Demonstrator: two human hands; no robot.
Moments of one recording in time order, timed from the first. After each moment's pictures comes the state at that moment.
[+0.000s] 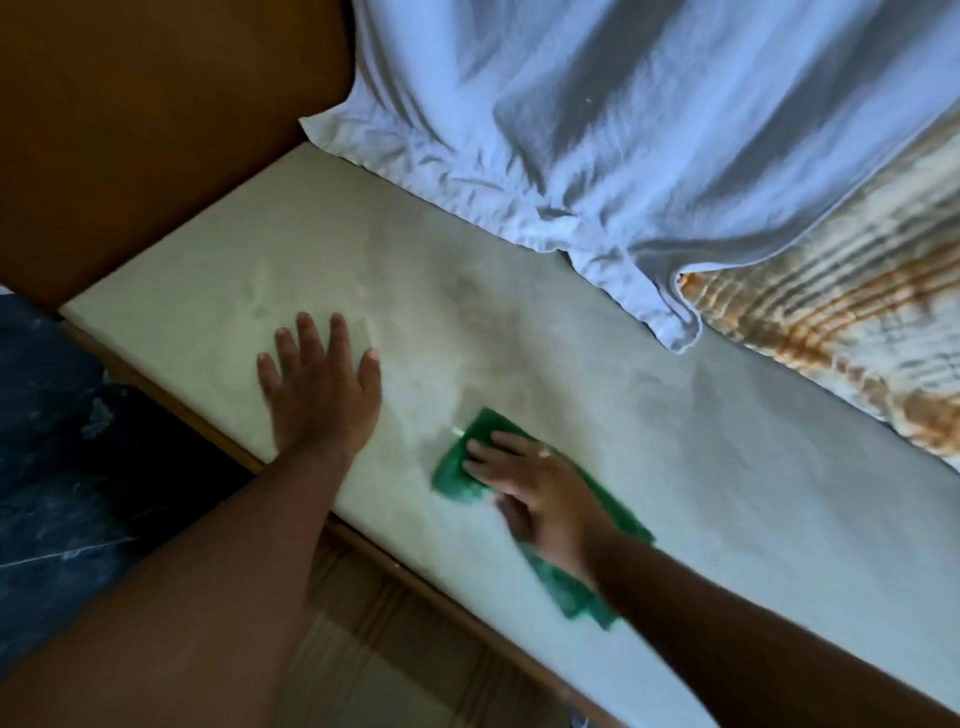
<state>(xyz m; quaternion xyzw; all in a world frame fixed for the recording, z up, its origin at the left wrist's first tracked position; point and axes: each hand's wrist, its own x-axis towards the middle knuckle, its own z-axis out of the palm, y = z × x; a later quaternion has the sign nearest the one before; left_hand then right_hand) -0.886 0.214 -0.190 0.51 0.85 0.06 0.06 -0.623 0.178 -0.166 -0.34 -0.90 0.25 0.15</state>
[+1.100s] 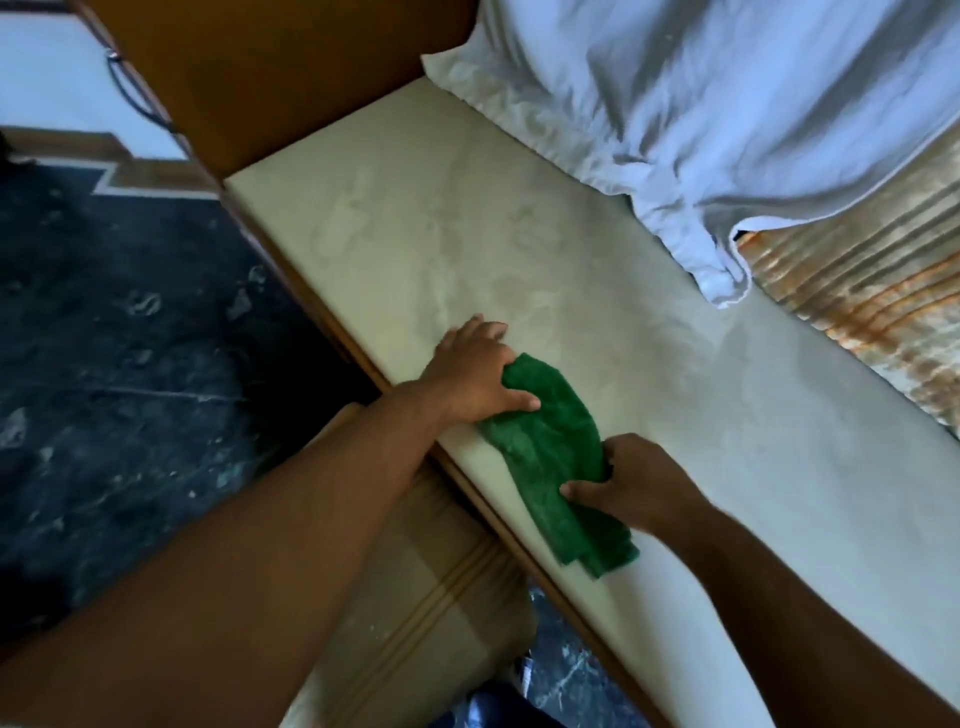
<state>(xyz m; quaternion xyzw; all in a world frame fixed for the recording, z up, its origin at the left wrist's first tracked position) -0.744 0.142 -0.127 0.62 0.72 0.02 0.31 -0.516 0.141 -0.115 -0.53 -0.77 0.31 -0.15</state>
